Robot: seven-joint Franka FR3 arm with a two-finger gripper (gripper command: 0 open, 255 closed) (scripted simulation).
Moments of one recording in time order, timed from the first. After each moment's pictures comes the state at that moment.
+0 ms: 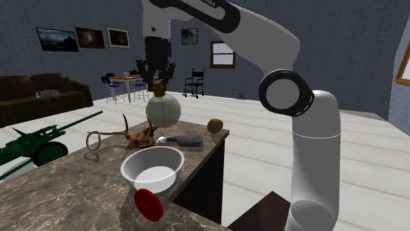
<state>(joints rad) 0.28 0.19 0.29 -0.92 0.06 1.13 0.38</state>
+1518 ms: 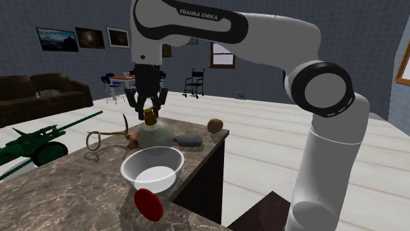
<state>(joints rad) 0.32 -0.03 0.31 -1.44 0.11 1.44 0.44</state>
